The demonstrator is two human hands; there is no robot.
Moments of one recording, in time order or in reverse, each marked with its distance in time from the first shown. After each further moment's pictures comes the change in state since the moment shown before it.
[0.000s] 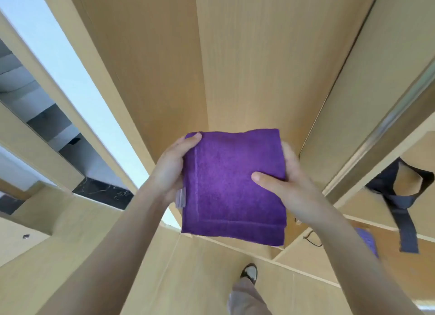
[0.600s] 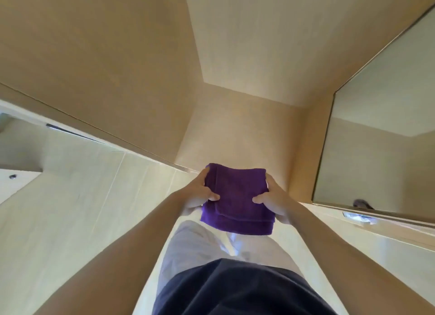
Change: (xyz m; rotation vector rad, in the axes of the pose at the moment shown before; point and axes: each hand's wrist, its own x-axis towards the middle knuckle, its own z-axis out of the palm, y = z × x) left_hand 0.148 -0.254 -0.050 0.297 -0.098 -0.910; right_hand 0.088 0.316 -0.031 0.074 -0.060 1.049
